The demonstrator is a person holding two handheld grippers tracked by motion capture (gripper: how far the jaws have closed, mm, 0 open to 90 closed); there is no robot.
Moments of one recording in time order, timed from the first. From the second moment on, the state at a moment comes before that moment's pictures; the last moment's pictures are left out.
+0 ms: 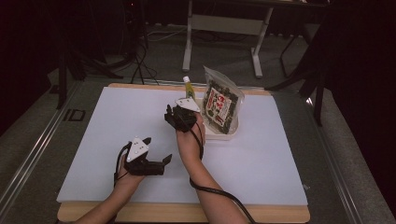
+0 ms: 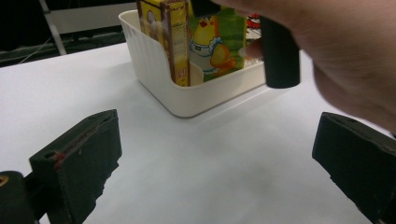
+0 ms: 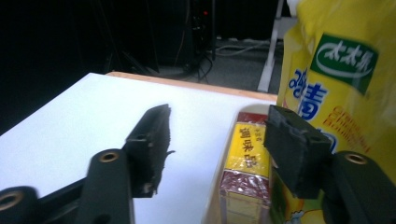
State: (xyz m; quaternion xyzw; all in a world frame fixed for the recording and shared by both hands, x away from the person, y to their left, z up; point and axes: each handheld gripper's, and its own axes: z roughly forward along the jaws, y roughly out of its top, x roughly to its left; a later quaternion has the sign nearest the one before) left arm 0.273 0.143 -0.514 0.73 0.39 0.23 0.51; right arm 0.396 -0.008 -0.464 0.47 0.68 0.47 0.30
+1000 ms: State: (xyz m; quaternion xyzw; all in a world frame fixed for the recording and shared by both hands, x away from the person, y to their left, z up) left arm 0.273 0.148 -0.516 0.73 0.39 0.23 0.51; right arm 0.353 -0.050 -0.442 0.33 0.73 0.54 0.25
